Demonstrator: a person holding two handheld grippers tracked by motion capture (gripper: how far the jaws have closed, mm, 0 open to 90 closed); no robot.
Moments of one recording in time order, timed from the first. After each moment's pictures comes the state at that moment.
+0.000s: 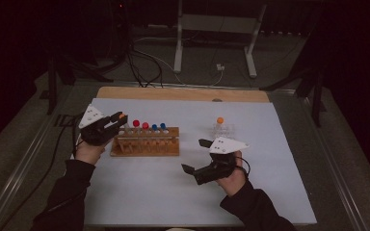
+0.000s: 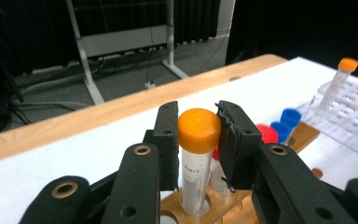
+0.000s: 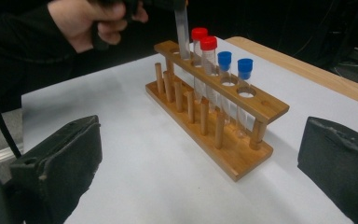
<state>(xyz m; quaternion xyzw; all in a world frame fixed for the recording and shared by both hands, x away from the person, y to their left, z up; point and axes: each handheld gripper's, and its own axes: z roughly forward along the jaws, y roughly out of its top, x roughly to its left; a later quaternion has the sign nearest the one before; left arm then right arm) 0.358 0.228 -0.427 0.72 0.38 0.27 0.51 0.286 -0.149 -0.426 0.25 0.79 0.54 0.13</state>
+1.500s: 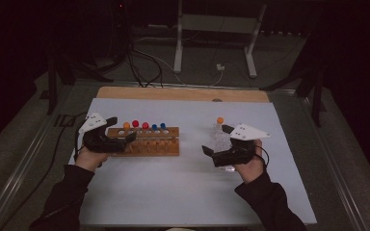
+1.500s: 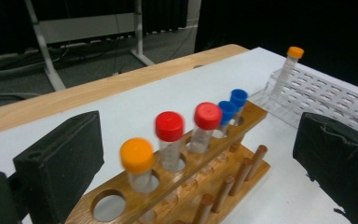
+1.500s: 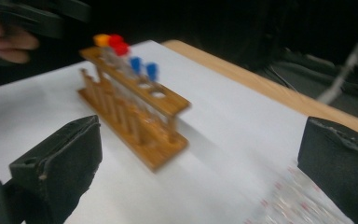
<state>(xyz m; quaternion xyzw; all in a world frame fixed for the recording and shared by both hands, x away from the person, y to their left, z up) 0.339 0.221 -0.426 0.74 0.35 0.21 0.53 0.314 -0.198 -0.413 0.30 0.77 0.52 0.21</state>
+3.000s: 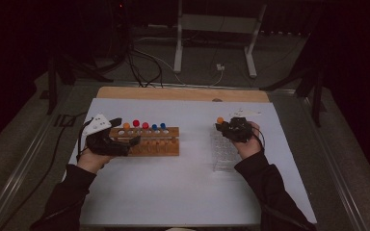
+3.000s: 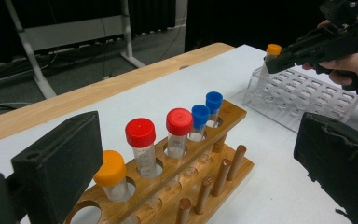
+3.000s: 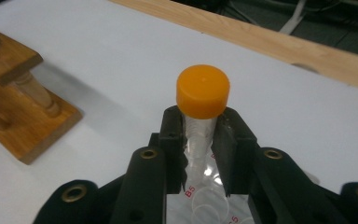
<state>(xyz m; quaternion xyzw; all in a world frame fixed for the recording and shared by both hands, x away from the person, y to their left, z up) 0.333 0.211 -0.420 0.75 0.33 0.20 0.53 0.410 -0.224 -0.464 0.42 0.78 0.42 0.20</state>
